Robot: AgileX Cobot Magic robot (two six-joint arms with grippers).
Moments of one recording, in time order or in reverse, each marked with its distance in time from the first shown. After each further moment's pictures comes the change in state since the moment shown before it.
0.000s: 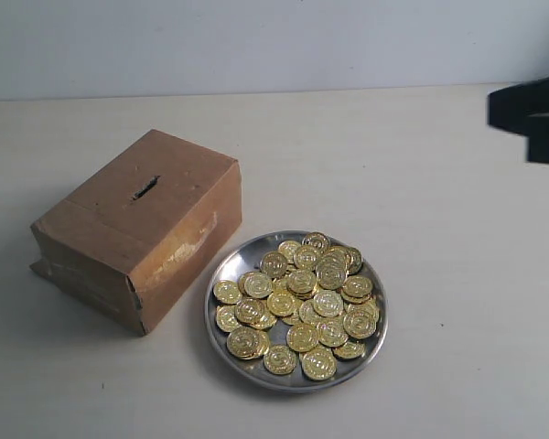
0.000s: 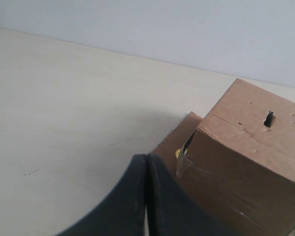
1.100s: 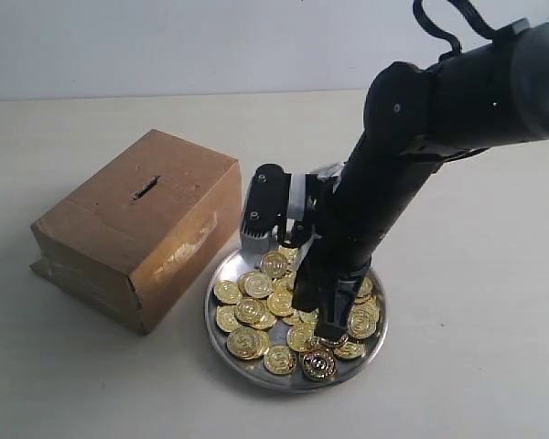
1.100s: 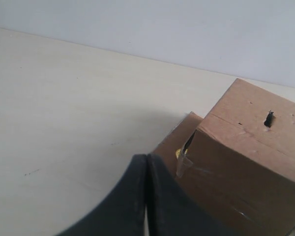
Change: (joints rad) left arm 0.000 0.000 0.000 0.000 0.000 0.000; right arm 0.304 1.018 -0.383 -0.113 0.213 -0.660
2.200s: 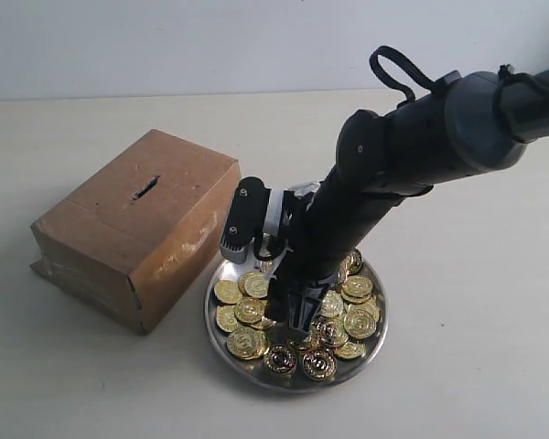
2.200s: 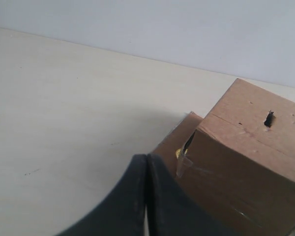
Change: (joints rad) left arm 0.000 0.000 0.000 0.000 0.000 0.000; right arm 0.022 0.125 -0.006 0.094 -0.232 -0.062
